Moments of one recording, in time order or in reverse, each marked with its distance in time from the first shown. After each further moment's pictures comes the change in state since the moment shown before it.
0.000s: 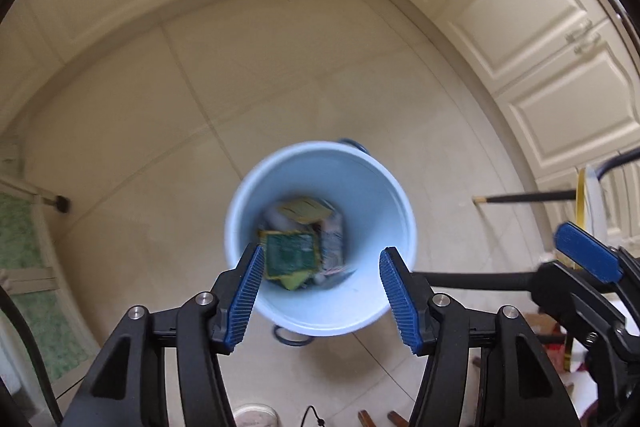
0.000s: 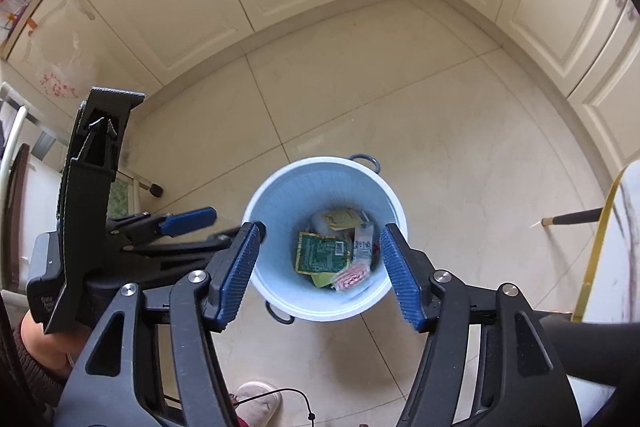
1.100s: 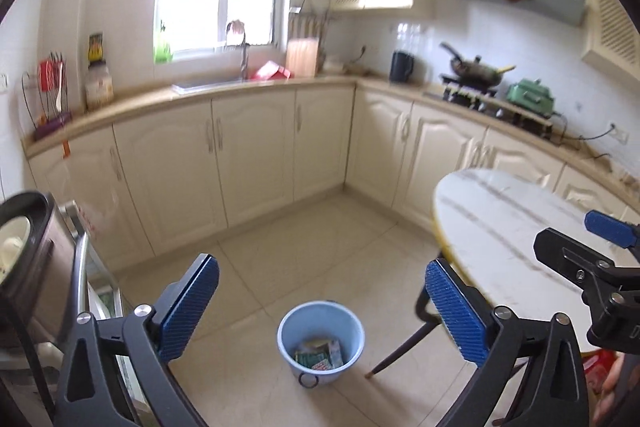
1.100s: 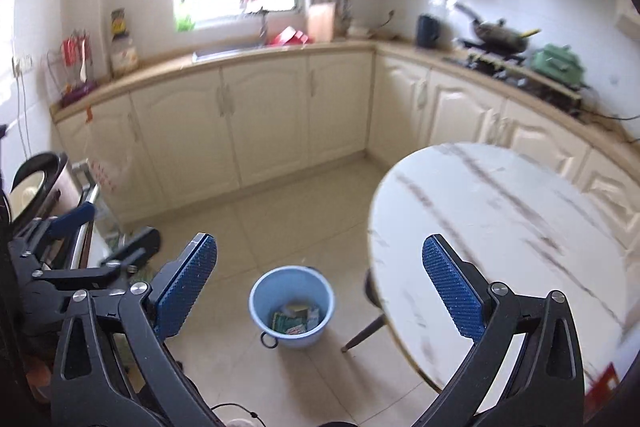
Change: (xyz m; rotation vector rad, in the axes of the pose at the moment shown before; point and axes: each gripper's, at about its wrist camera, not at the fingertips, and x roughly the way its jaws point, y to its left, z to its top) left arm -0.411 -0.164 -0.364 0.202 -0.805 0.093; right arm -0.430 0.085 -0.145 -0.013 -0.603 -0.228
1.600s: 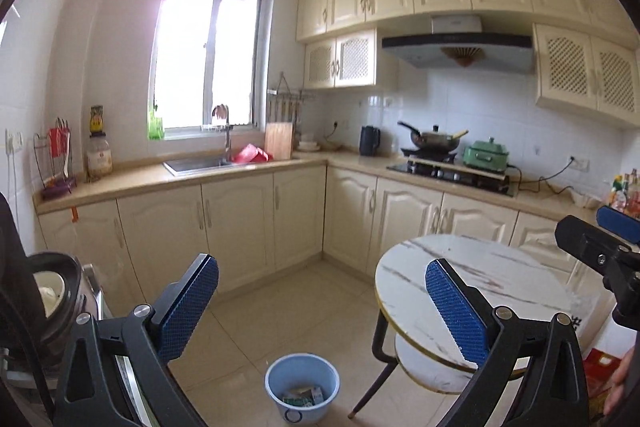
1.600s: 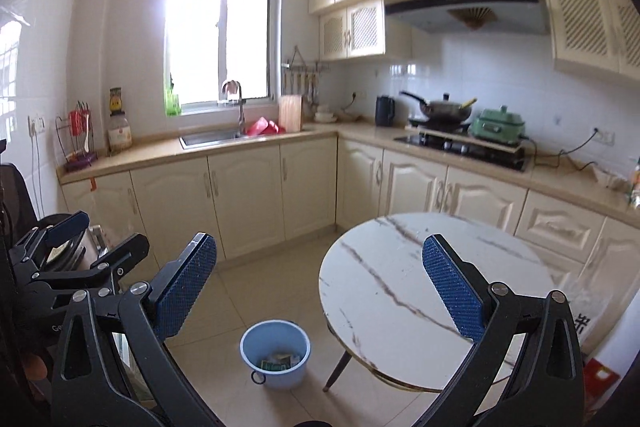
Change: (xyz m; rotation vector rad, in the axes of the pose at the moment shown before) left arm -0.243 -0.050 -0.088 0.045 -0.272 -0.058; right arm -0.209 -0.016 0.016 0.020 -0.293 -0.085
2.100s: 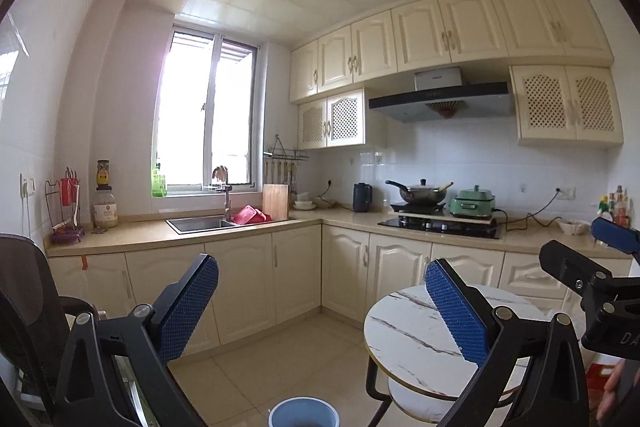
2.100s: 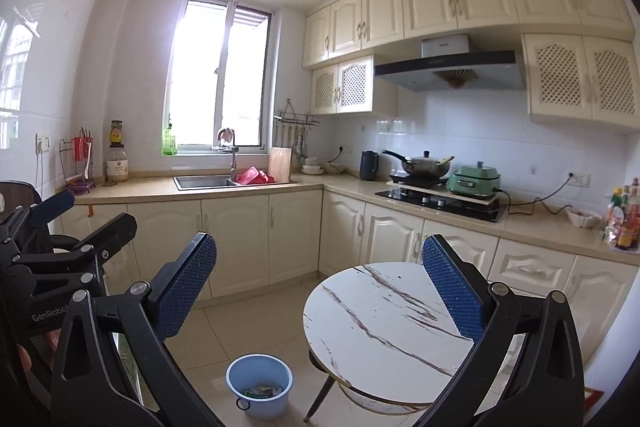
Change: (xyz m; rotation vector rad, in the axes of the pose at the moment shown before) left arm -0.150 0.006 -0.053 0.025 -0.182 -0.014; right arm -0.091 0.017 0.018 -0.036 -0.160 -0.067
